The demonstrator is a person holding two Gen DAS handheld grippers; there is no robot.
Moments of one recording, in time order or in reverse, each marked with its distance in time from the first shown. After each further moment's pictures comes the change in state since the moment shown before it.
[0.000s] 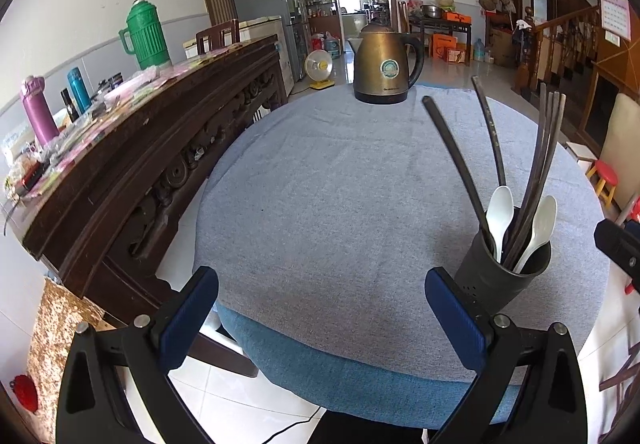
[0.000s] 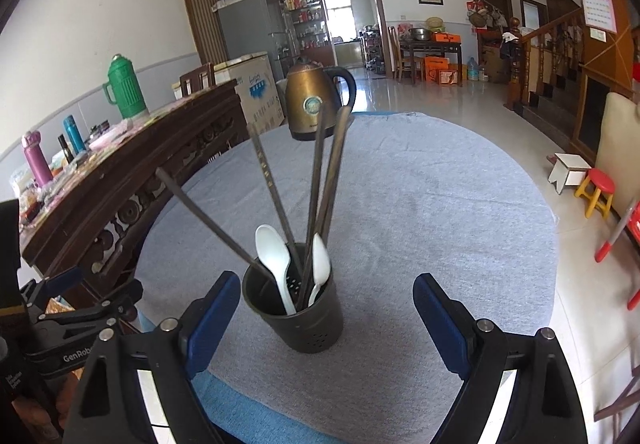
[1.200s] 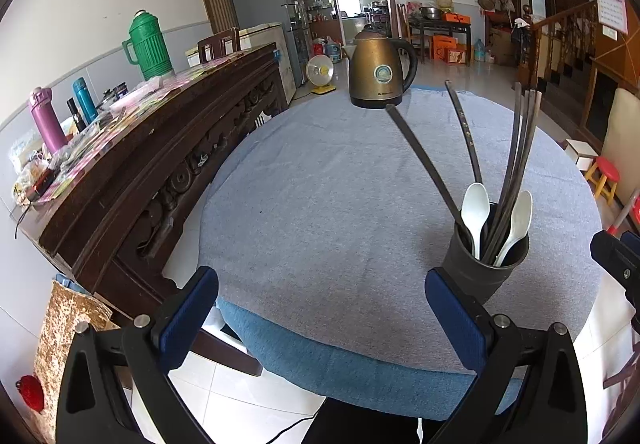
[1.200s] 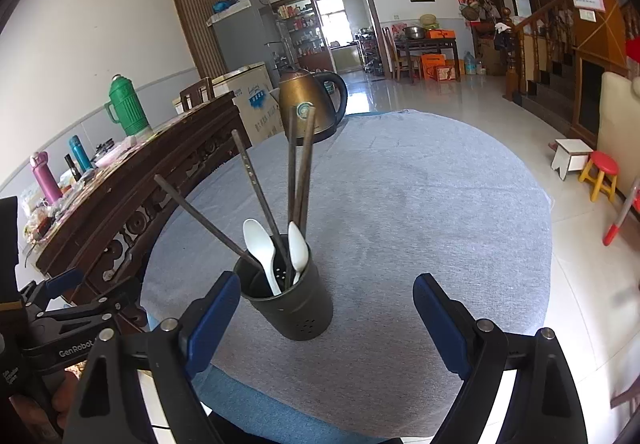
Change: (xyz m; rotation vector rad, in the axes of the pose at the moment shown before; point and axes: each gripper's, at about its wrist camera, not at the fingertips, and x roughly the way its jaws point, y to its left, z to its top) left arm -0.020 -0.013 -0.003 0.007 -0.015 0.015; right arm -0.020 -0.022 -0.016 0.049 -0.018 0.032
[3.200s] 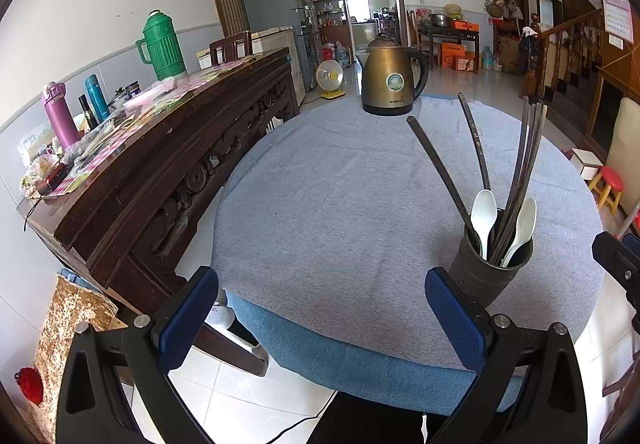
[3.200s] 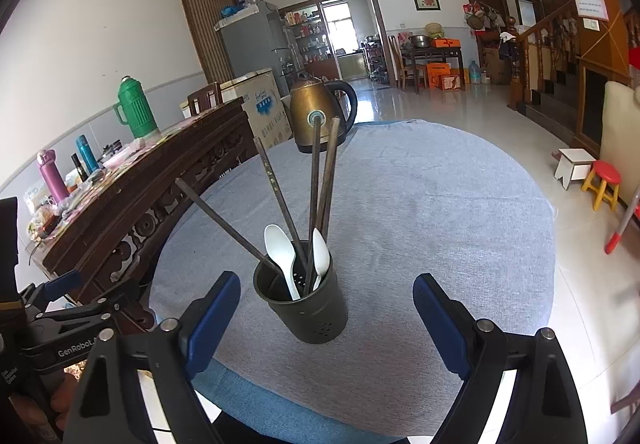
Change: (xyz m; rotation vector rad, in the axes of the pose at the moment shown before) left arm -0.015 0.011 -0.003 -0.021 -0.019 0.027; right arm -0.009 0.010 -0.002 -0.008 -0.029 0.018
